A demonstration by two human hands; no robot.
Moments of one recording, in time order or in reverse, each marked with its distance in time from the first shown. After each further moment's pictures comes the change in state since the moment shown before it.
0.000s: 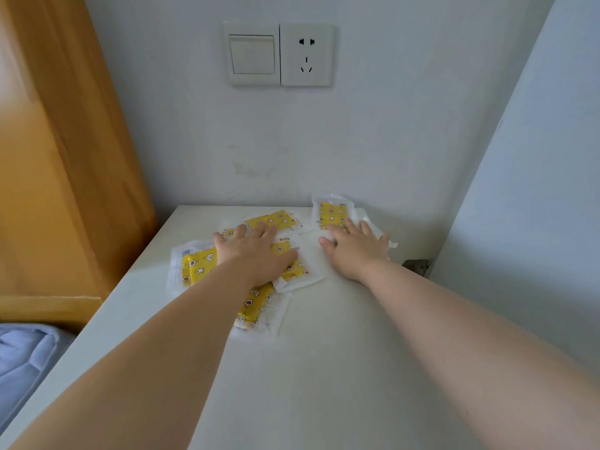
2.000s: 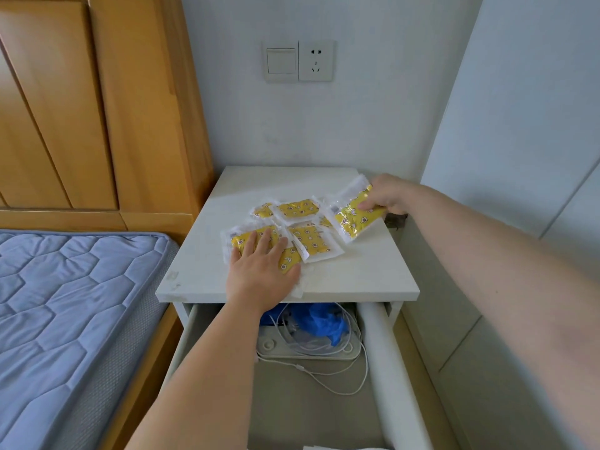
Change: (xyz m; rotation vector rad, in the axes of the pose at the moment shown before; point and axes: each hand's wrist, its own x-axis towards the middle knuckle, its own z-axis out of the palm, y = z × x) left_hand -0.271 -0.021 0.022 -0.196 0.142 0.068; right_hand -0.187 0.003 -0.094 0.711 -0.159 0.142
